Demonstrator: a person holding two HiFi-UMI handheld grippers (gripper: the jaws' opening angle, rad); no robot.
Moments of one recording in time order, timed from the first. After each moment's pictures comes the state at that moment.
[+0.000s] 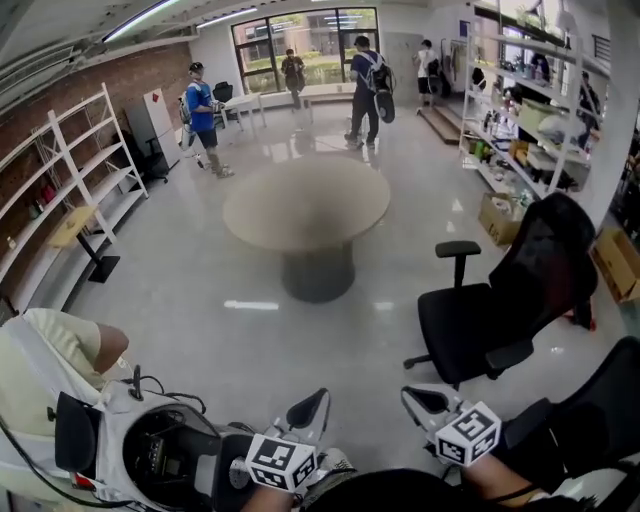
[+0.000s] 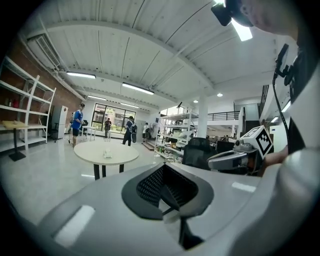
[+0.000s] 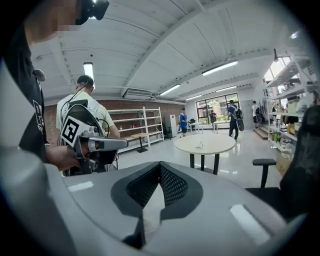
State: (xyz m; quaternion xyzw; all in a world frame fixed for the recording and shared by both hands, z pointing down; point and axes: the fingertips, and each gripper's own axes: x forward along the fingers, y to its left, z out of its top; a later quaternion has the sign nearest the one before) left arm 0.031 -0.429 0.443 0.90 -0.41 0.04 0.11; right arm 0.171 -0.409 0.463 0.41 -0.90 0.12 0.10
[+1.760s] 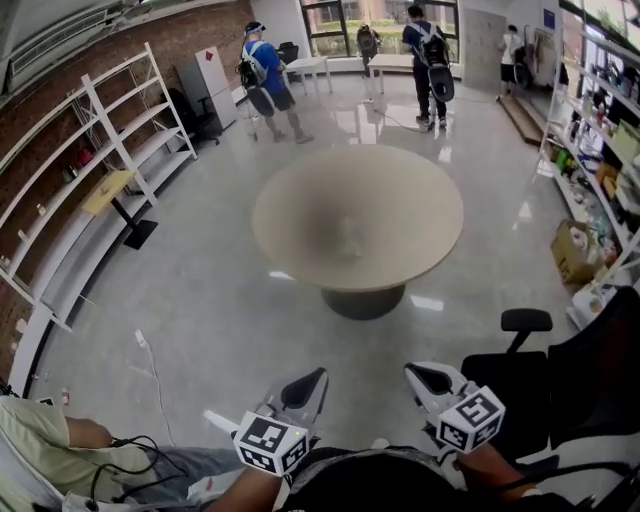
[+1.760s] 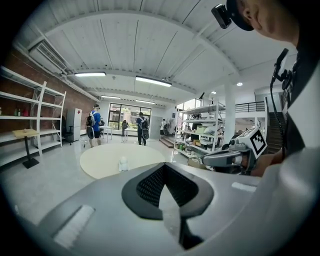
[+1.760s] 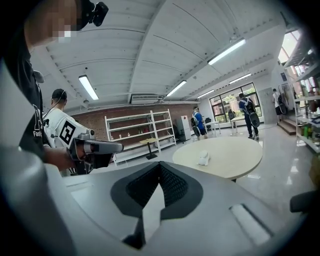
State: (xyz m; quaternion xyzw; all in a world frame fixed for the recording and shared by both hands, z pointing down) left arm 0.039 -0.793 0.436 0.86 -0.49 0.08 0.11; right arm 0.178 -0.814 0.462 0.31 -0.94 0.14 0.06
